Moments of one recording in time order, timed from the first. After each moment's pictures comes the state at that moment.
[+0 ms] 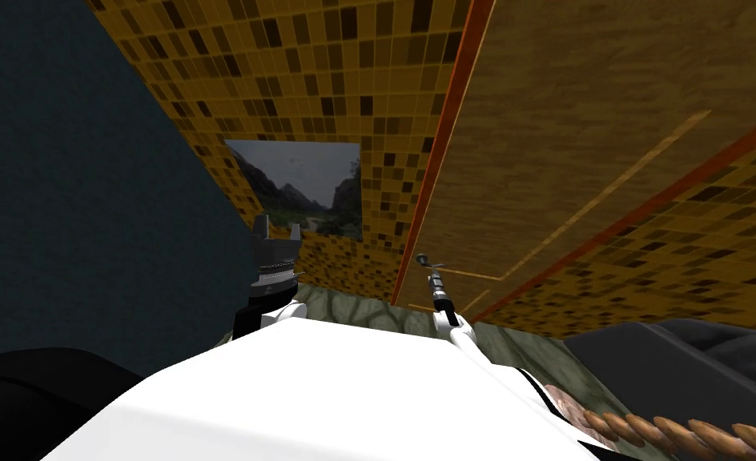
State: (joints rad) arm -0.25 -0.30 -0.06 -0.58 -0.04 -0.73 -0.16
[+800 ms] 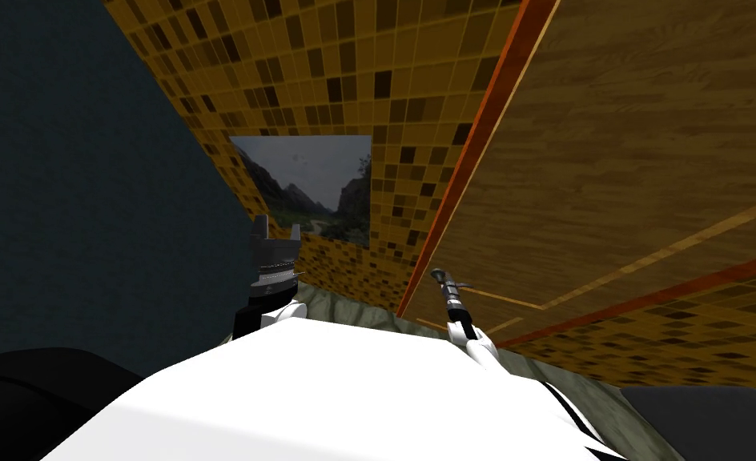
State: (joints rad) arm -0.20 -0.39 -0.09 -0.51 -0.06 -0.80 -0.23
